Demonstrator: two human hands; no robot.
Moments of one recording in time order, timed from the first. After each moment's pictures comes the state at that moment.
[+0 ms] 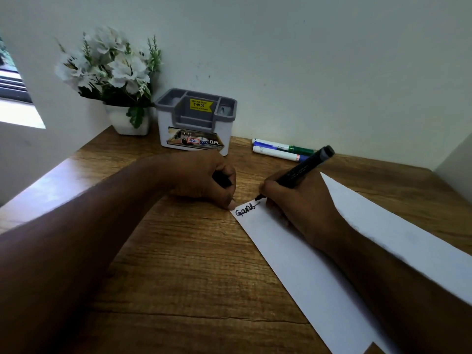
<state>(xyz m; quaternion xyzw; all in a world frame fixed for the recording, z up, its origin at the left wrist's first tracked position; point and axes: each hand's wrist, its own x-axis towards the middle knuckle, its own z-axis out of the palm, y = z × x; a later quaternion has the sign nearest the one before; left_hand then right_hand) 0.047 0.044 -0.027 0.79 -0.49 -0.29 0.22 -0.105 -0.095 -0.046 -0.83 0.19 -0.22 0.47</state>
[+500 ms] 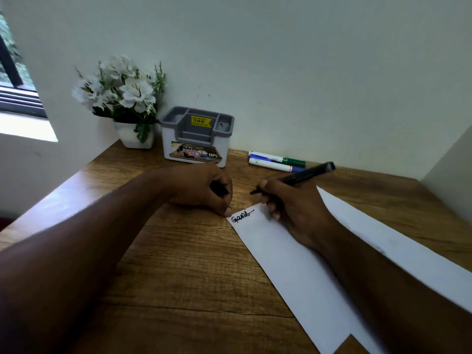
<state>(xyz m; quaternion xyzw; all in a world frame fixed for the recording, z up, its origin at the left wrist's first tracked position) 0.045 0.049 -0.025 0.78 -0.50 -0.29 0.24 -0.103 -0.106 -0.046 -0.67 0.16 -0.19 0.70</state>
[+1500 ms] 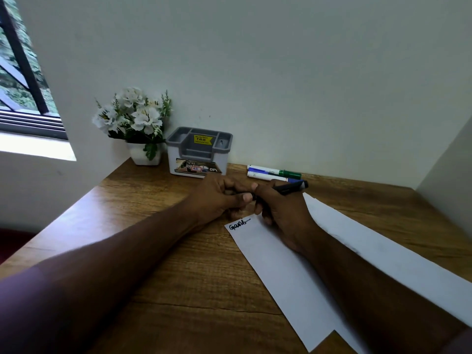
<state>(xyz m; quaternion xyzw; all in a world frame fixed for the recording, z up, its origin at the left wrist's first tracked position) 0.007 0.029 -0.052 0.63 -0.42 -0.20 0.62 -0.100 -0.103 -0.044 -0.68 0.15 -0.23 0.68</state>
